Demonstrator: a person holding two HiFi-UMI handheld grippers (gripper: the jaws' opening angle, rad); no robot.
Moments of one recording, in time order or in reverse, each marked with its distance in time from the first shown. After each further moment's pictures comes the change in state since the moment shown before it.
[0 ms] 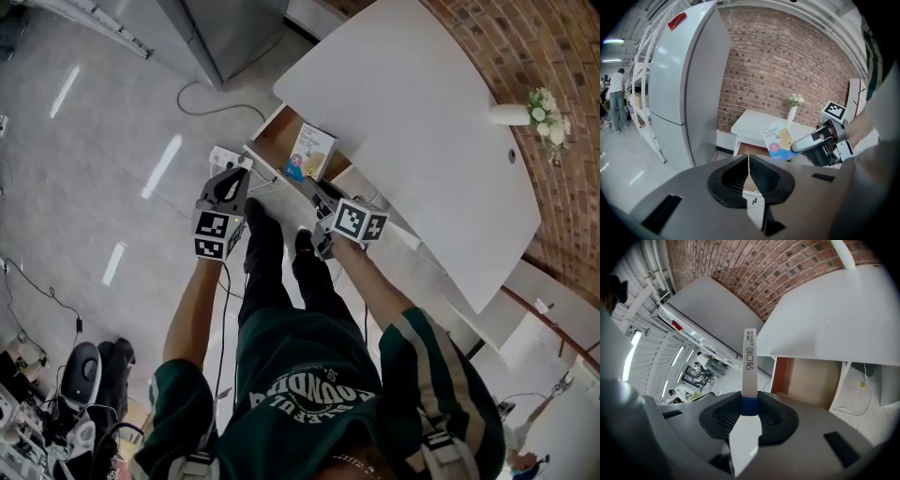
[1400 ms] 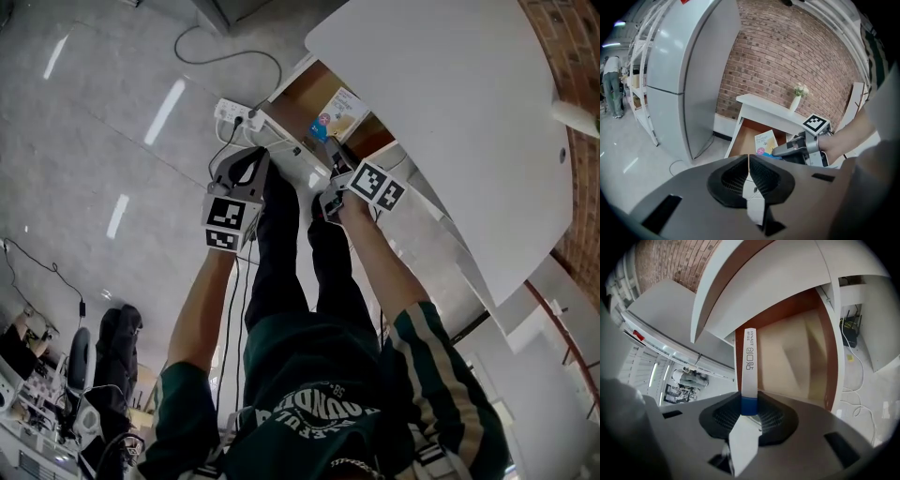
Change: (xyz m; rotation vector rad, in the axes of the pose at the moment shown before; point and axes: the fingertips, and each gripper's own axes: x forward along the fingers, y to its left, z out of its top) left arm 0.052 0.016 -0.088 -0.077 0.101 -0.060; right arm 0.098 -0.121 -0.039 0.259 -0.050 -0.198
